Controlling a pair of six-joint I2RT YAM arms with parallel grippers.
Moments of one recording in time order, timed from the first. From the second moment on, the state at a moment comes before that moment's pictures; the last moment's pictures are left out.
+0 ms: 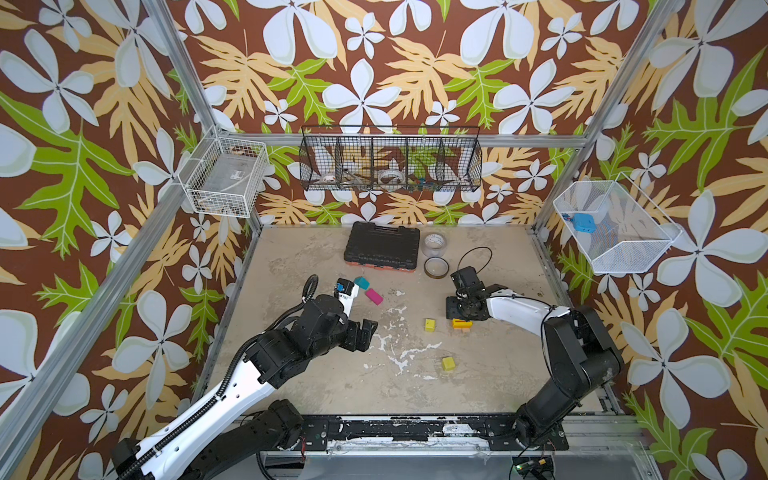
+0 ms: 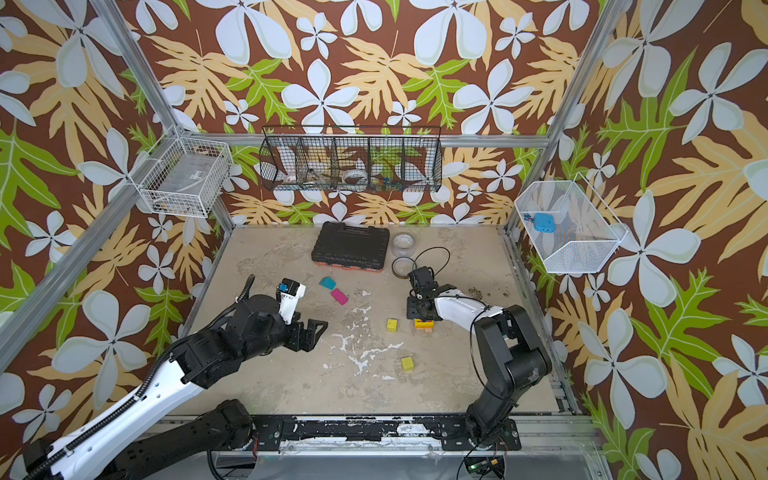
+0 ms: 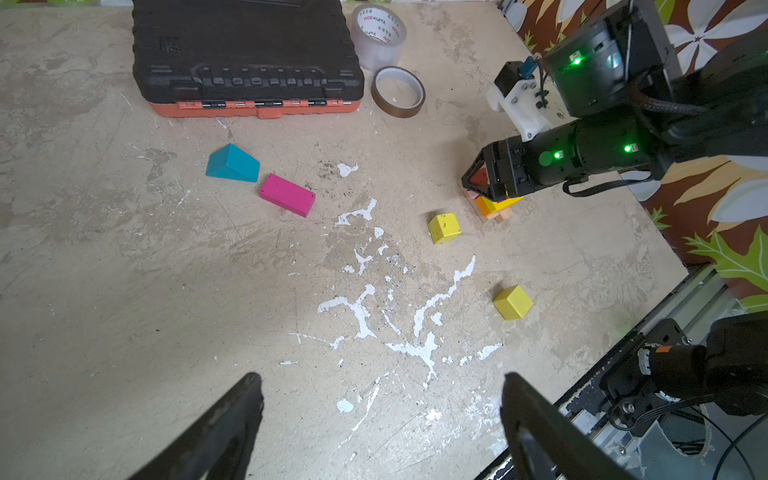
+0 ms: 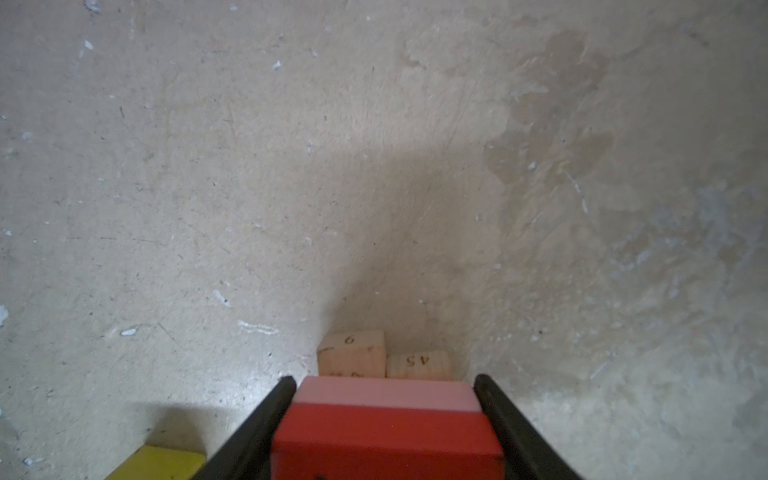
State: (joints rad) left arm -0.76 0.85 0.90 -0.71 -0.08 -0.41; right arm 0.39 1.69 0.97 -0.45 0.14 0.42
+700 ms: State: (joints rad) left arm -0.76 0.85 0.90 -0.71 -0.08 -0.41; right arm 0.39 1.68 0.95 -0.43 0.14 0.40
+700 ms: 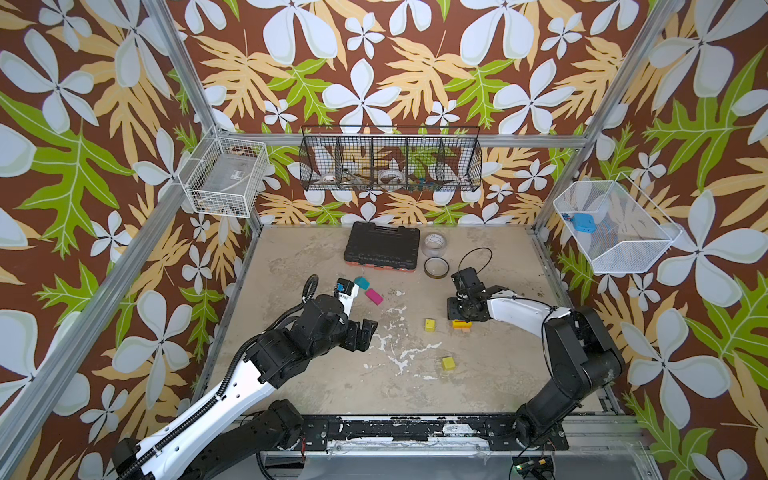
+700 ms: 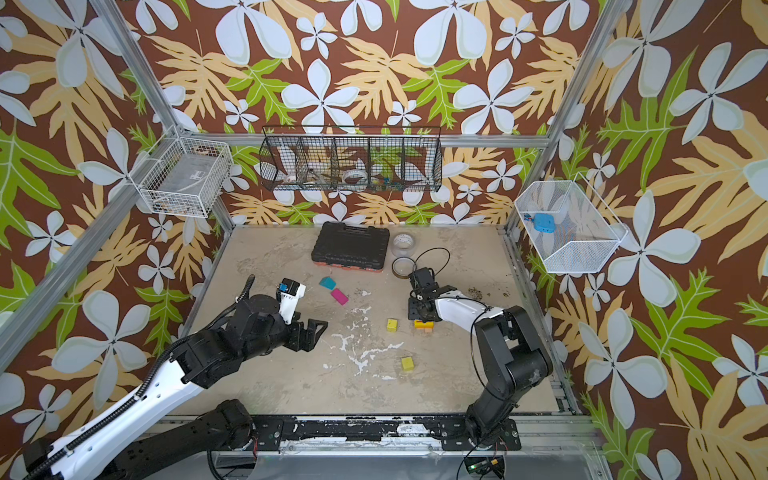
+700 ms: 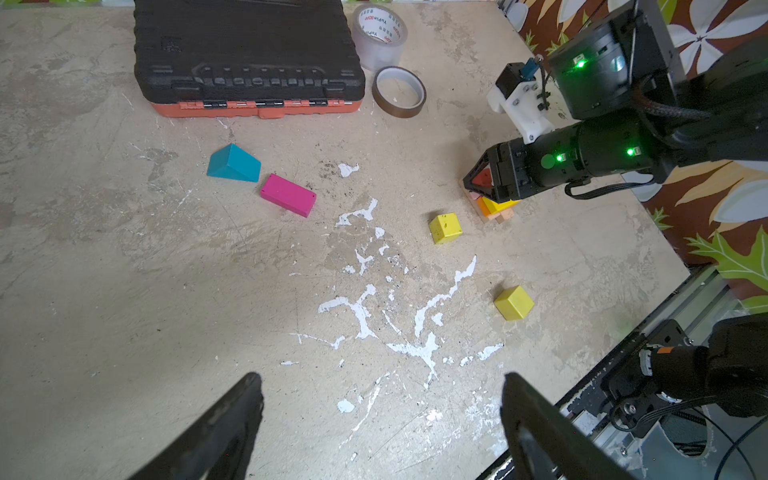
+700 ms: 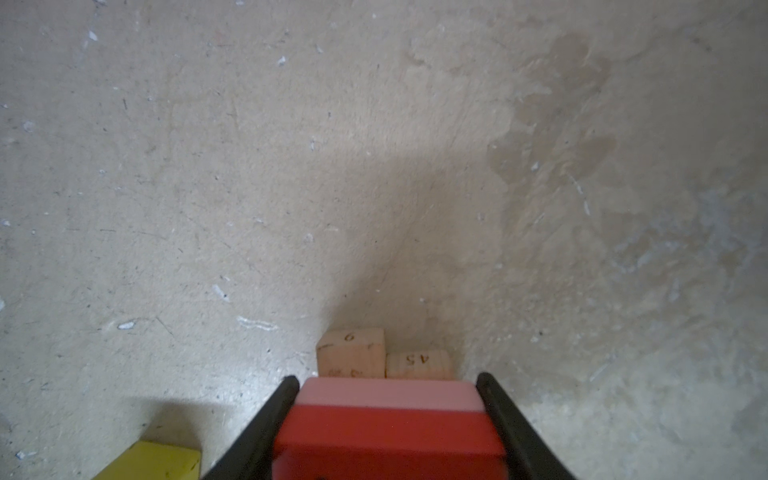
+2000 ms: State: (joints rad) left arm -0.76 0.86 0.90 -0.71 -0.08 -0.41; right arm 0.39 1.66 0.94 -0.46 0.15 0.38
